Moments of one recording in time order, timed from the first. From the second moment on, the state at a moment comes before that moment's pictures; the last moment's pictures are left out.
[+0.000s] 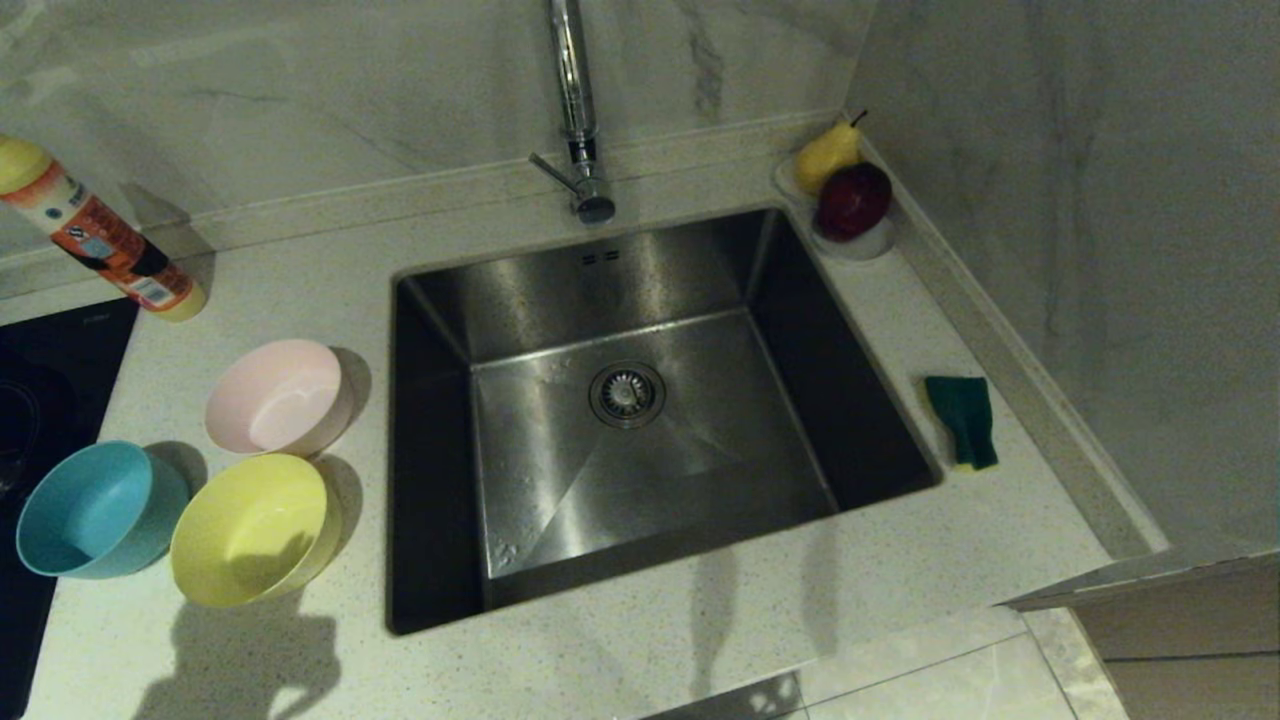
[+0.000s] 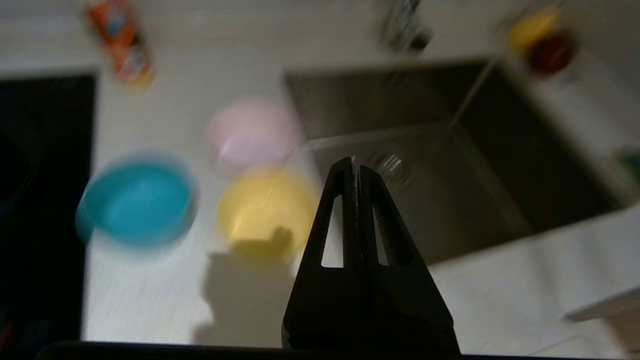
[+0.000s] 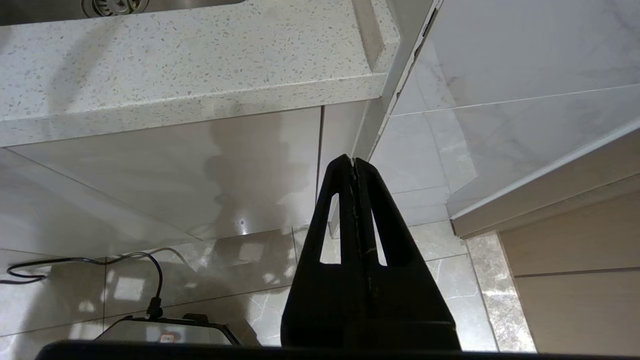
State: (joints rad) left arm -0.02 0.27 -0.54 0.01 -0.11 -0.09; right arm 0.00 0.00 0.00 0.00 0.01 -0.03
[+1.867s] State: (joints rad) left arm -0.17 1.88 -1.49 -0.70 -0.18 -0.82; right arm 0.00 0.00 0.00 0.00 0.01 -0.03
